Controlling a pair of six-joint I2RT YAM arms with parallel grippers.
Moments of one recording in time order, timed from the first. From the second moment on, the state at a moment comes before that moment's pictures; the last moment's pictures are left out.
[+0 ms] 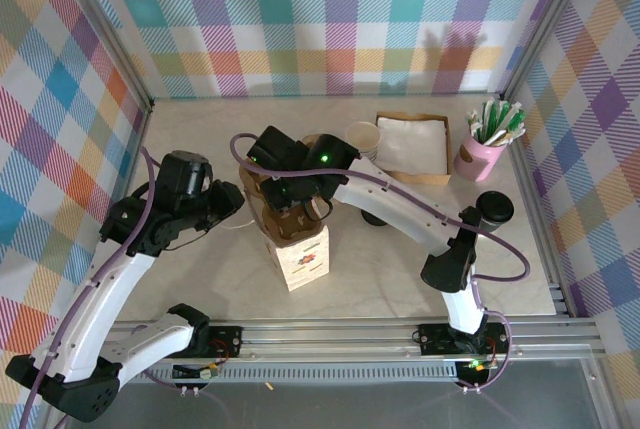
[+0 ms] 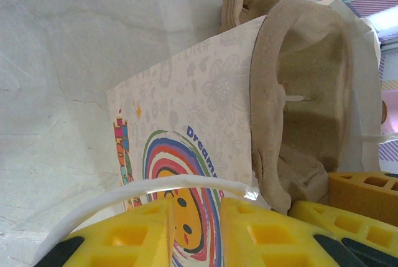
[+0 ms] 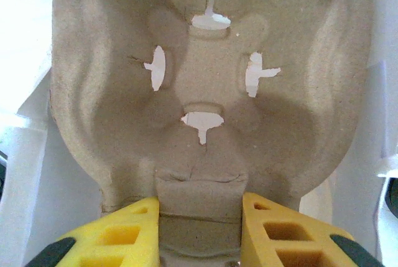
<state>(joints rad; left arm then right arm) -0.45 0.95 1.24 -1.10 0.02 -0.91 1.11 1.98 2.24 -1.31 0.15 0.49</state>
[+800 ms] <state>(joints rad) -0.45 0.97 1.26 -1.10 0.00 -0.91 1.11 1.98 2.19 -1.31 0.15 0.47</state>
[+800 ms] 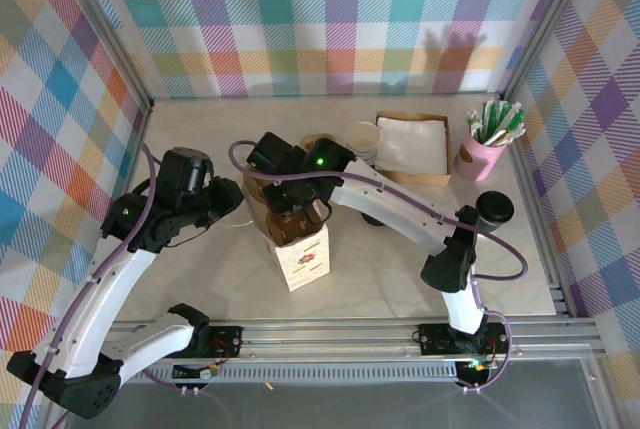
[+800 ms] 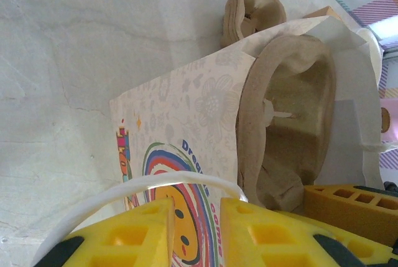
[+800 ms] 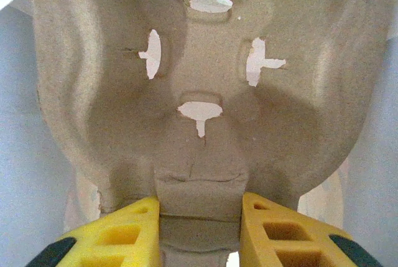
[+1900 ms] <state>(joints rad) -0.43 0.98 1.31 -1.13 0.04 -0.83 1.11 1.99 2.17 -1.34 0.16 0.46</state>
